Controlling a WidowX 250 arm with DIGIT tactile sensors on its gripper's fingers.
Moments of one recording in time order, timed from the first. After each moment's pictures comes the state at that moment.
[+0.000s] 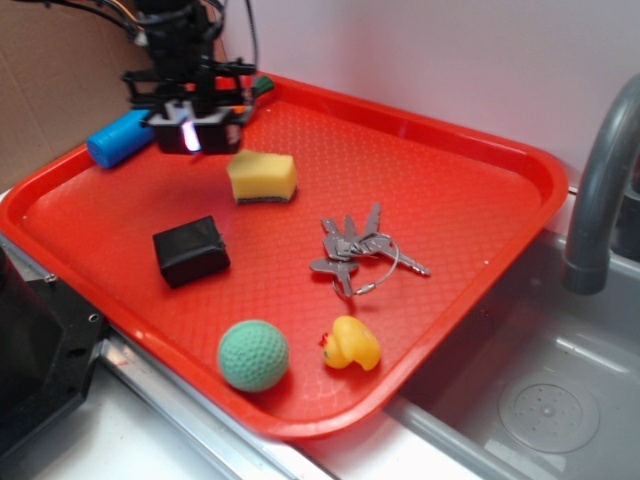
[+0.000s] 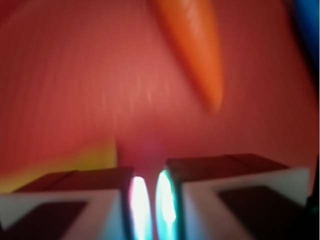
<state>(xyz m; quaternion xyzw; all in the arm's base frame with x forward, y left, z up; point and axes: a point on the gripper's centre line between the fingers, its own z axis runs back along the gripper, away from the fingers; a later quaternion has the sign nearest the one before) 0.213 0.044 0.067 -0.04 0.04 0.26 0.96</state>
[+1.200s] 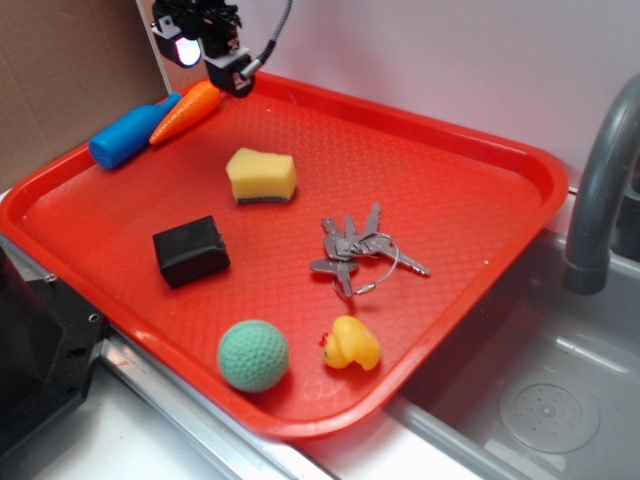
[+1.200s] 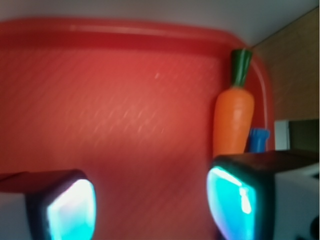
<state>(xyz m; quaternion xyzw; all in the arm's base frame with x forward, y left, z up) 0.278 0.093 0.082 0.06 -0.05 0.02 1.00</state>
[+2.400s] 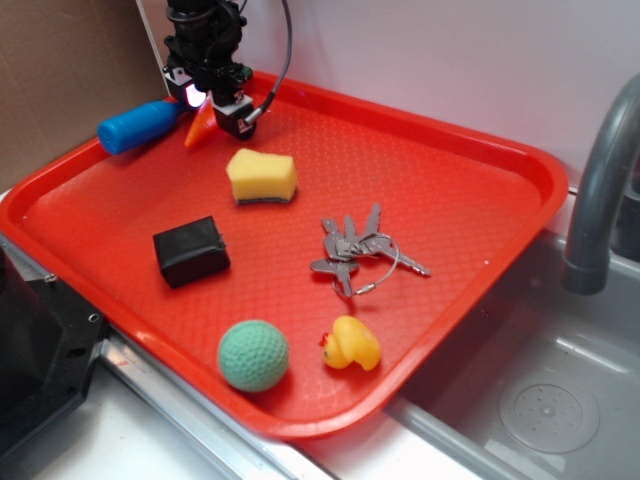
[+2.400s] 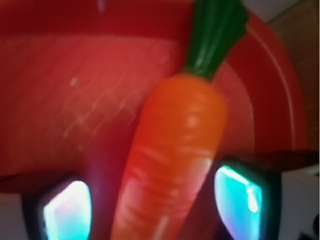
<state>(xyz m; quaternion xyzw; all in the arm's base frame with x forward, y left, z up) 0.300 0.136 0.018 0.08 -0.05 0.03 1.00</state>
